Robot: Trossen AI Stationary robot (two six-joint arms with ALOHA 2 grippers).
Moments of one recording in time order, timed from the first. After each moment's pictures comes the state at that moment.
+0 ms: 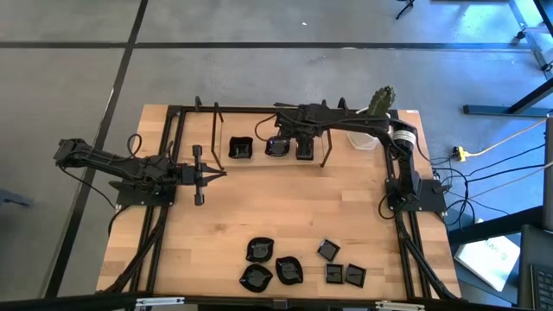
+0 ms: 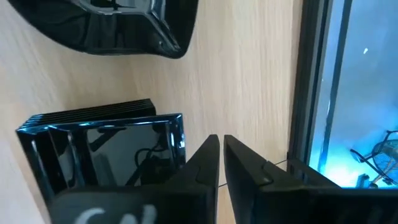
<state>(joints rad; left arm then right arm) -0.19 0.45 0.20 0.26 -0.32 0.36 -0.35 1.94 1.69 -1.07 0.37 -0.33</state>
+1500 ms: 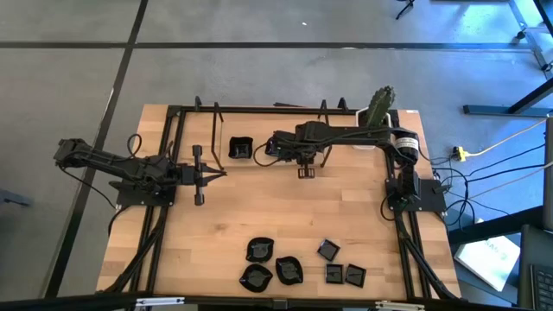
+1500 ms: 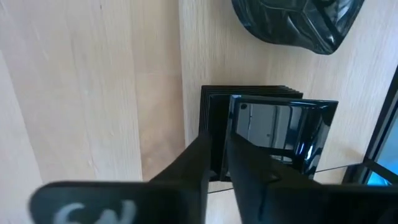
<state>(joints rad) -0.19 0.45 0.20 0.26 -0.32 0.36 -0.19 1.90 1.66 -1.17 0.26 -0.24</state>
